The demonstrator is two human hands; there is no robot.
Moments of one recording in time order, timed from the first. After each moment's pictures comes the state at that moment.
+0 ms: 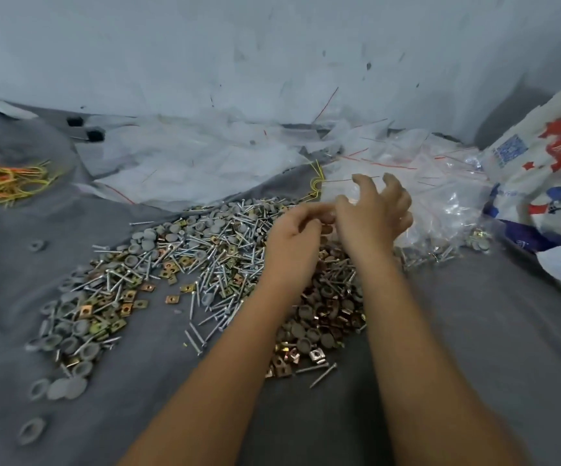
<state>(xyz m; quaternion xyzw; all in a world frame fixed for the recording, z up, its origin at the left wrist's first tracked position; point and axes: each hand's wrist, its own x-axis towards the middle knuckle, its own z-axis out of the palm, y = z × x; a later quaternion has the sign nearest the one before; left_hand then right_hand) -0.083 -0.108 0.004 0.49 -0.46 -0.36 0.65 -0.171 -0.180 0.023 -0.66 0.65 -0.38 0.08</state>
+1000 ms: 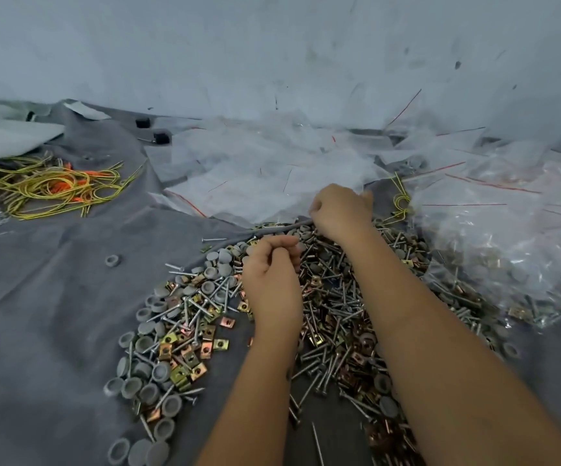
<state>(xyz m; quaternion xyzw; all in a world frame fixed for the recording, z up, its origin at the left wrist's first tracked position) 0.033 -0.105 -0.034 0.54 -0.18 -0.25 0.78 -0.001 -0.237 0.017 -0.84 0.53 -0.11 0.02</state>
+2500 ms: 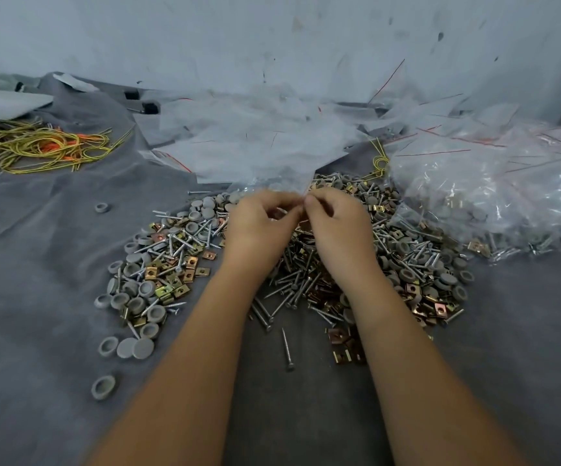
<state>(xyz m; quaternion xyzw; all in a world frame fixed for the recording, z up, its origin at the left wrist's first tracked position) 0.032 -0.068 -0.027 0.63 -0.49 -0.17 0.58 -0.075 -0.111 -0.019 -0.73 0.42 -0.44 0.33</state>
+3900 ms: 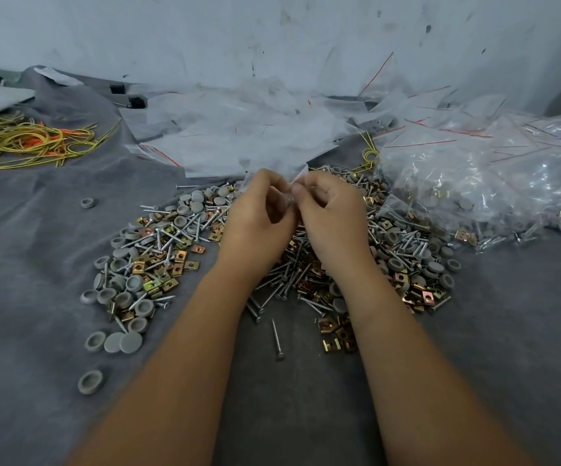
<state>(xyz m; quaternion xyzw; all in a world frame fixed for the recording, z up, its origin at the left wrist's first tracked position) 0.023 -0.062 -0.031 0.61 -0.54 -0.10 0.57 -0.078 -0.113 -0.021 -0.71 0.37 -0.49 0.33</state>
